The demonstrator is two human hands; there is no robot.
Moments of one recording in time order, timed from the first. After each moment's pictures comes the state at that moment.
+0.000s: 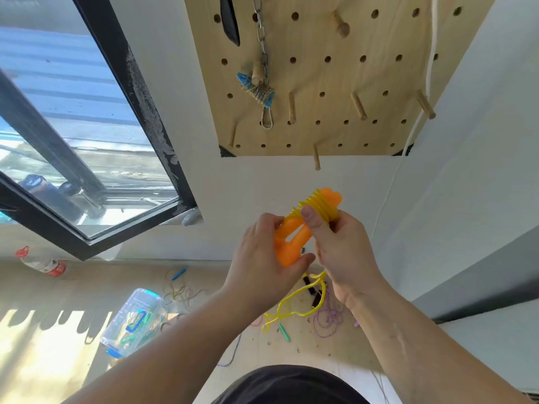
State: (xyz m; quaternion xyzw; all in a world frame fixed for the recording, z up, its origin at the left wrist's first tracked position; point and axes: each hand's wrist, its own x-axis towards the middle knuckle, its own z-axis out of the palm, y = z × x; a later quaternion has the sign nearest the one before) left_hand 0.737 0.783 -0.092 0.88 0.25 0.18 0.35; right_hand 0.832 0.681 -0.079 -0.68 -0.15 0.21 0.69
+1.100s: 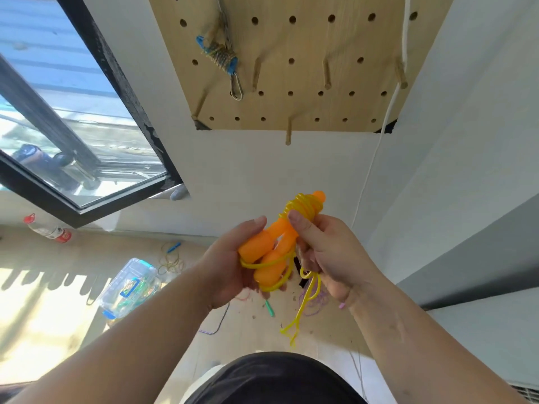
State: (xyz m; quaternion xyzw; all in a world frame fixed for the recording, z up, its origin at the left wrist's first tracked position) left_hand 0.767 0.710 -0.096 0.49 0.30 -0.07 0.81; right_hand 0.886 0.581 -0.110 -0.60 -0.15 0.42 0.67
